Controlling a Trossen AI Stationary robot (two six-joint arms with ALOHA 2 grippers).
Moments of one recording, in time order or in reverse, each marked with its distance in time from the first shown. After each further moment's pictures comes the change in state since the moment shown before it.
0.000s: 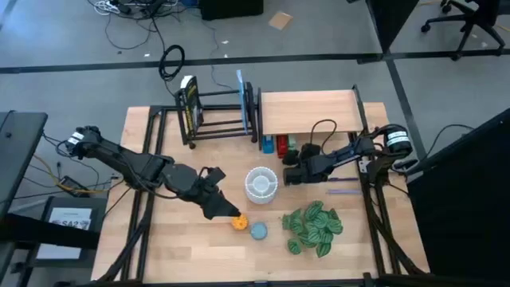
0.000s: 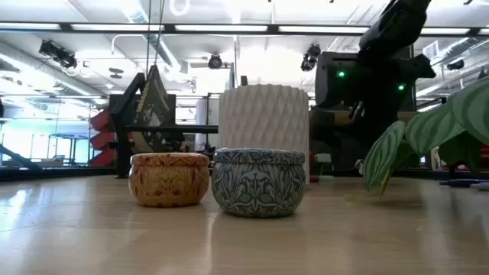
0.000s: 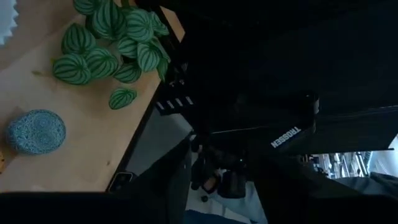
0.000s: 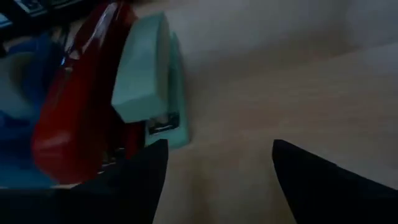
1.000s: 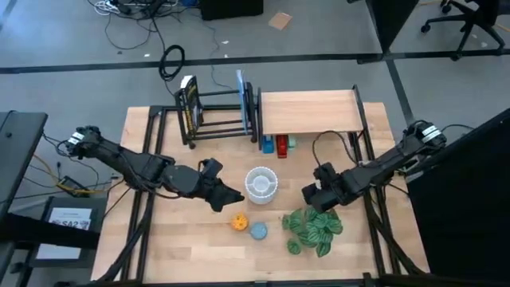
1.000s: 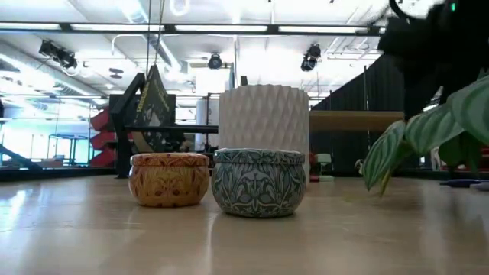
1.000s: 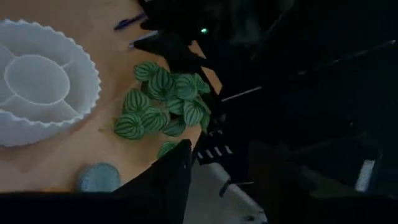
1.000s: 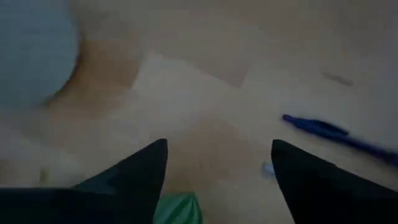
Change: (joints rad) left arm 0.000 0.000 0.000 -0.060 -0.261 0.043; right arm 0.403 -0.350 0.032 -0.378 -0.406 -0.061
